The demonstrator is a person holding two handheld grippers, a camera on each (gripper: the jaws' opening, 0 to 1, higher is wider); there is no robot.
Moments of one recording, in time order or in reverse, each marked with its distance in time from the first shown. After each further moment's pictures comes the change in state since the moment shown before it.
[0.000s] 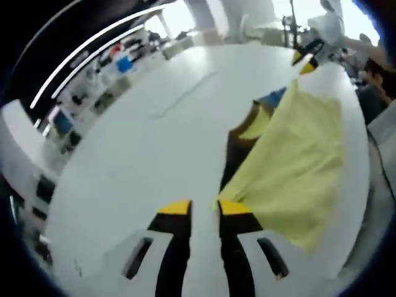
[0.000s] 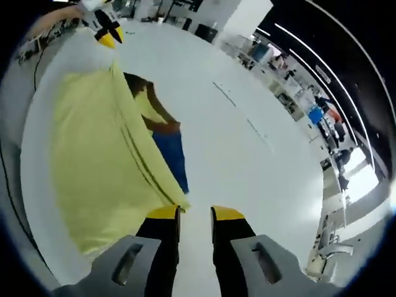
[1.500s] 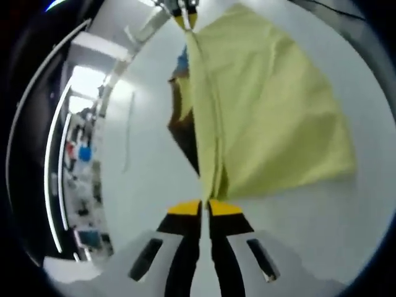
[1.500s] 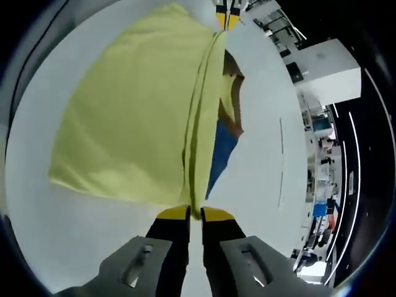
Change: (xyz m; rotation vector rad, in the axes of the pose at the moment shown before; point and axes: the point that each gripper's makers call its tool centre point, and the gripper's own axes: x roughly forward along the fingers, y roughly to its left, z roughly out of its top) left arm 0.037 -0.017 -0.025 0.772 0.043 -0.056; right arm 0.026 0.033 -0.005 -0.645 0.005 0.109
